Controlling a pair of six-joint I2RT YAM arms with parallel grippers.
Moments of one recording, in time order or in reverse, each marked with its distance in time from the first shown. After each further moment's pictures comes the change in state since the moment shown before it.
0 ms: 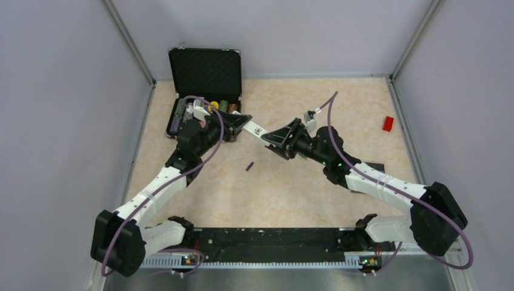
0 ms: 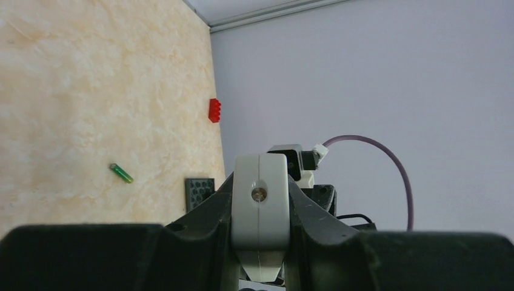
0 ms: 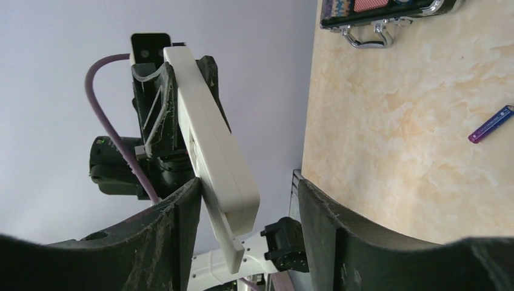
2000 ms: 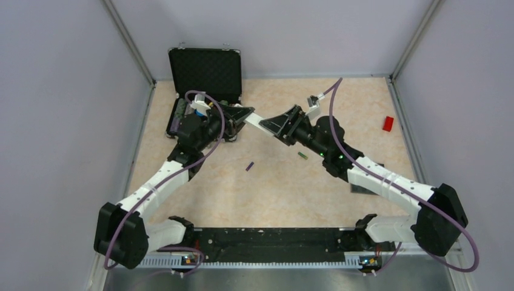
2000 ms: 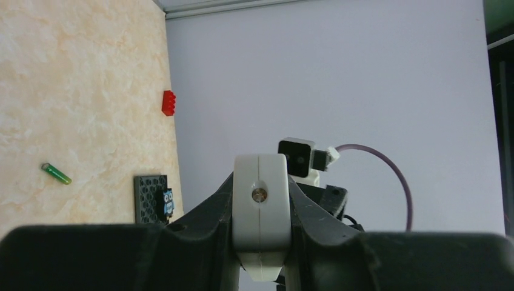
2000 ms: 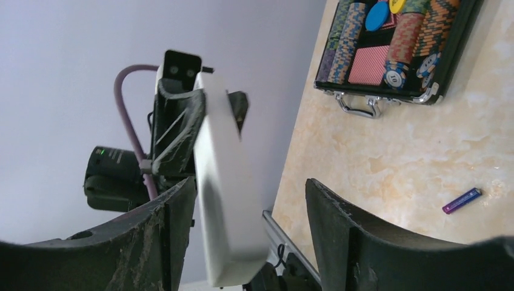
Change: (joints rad) left arm 0.009 0.087 0.075 0.061 0.070 -0.129; right arm 0.034 -0.002 0.177 -0.131 0.148 -0.233
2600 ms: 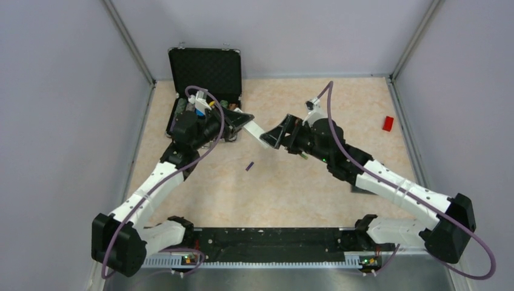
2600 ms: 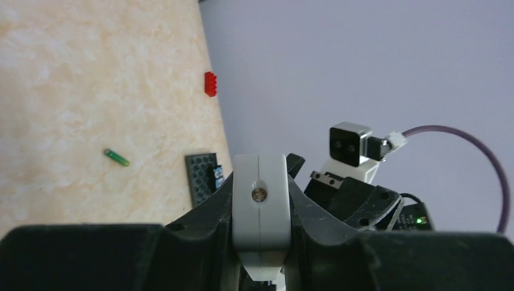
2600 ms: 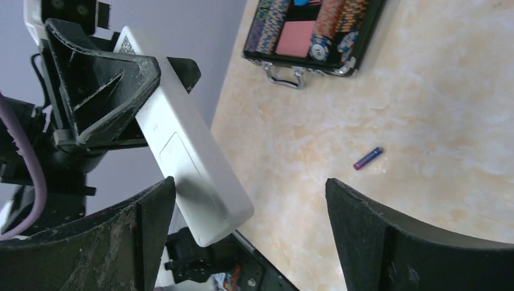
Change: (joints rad) left arm 0.019 -0.090 0.035 -0.250 0.090 0.291; right arm 0.080 -0.099 0.064 -0.399 0.124 -0.268
